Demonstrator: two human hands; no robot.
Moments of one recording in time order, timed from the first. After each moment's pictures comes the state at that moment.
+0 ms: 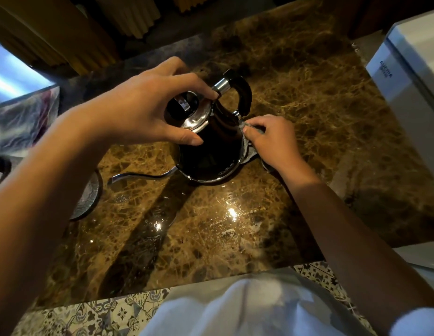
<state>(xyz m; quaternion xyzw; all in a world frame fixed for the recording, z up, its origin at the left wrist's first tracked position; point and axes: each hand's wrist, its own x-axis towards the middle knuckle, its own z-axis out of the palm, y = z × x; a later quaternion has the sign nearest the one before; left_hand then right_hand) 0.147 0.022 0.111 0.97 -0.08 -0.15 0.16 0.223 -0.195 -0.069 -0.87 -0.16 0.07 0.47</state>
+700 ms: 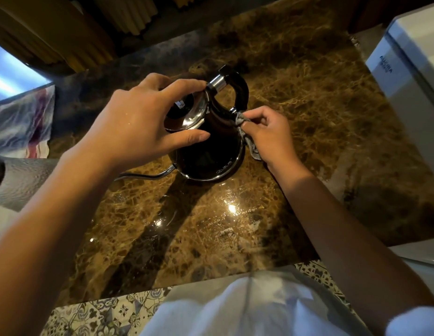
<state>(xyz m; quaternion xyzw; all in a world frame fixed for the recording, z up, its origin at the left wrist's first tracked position) 0.124 0.006 0.093 1.00 -0.02 -0.03 0.01 0.219 -0.188 -0.072 -0.73 -0.04 0.15 0.67</state>
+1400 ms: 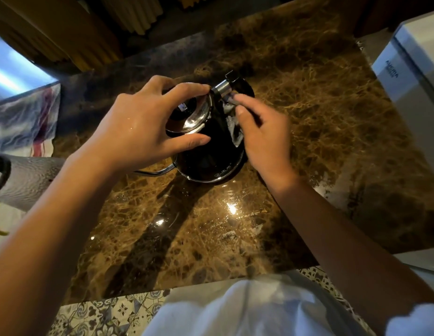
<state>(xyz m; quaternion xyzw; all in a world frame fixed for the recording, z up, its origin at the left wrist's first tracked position) 0.120 0.014 0.090 1.00 -0.02 -0.03 0.02 0.195 -0.169 -0.030 -0.76 -0.15 -0.01 0.63</state>
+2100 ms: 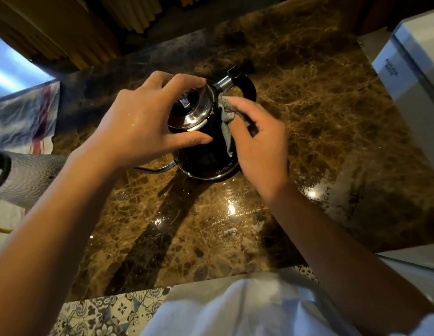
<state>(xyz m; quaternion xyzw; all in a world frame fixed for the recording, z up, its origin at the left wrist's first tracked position) 0.120 0.012 0.088 1.00 0.00 -0.01 0.04 0.166 -0.170 -0.013 -0.74 -0.17 -0.01 0.65</state>
